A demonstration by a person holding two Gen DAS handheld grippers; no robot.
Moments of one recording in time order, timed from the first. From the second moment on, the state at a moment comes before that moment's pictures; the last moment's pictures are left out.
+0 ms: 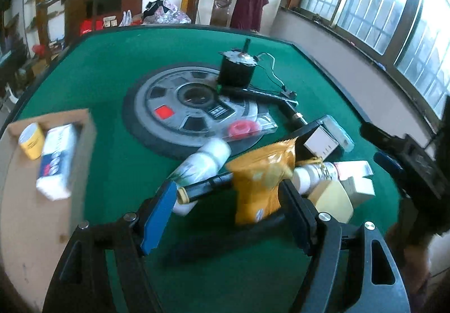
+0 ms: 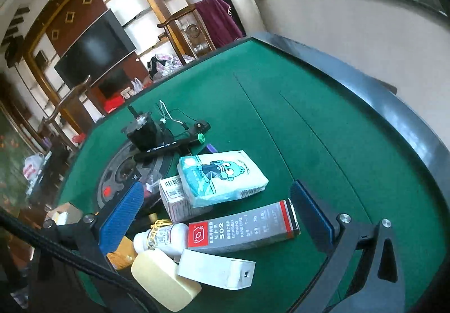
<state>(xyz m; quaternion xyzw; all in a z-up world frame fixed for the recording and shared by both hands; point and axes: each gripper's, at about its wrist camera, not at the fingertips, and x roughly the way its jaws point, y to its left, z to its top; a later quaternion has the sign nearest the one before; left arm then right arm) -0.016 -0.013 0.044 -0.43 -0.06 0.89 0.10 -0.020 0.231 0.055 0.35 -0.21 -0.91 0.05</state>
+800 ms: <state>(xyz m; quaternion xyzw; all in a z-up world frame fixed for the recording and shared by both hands) -0.038 0.056 0.025 -0.43 0.02 0.89 0.15 -0.025 0.229 0.038 0.37 -0.22 -0.90 0.06</state>
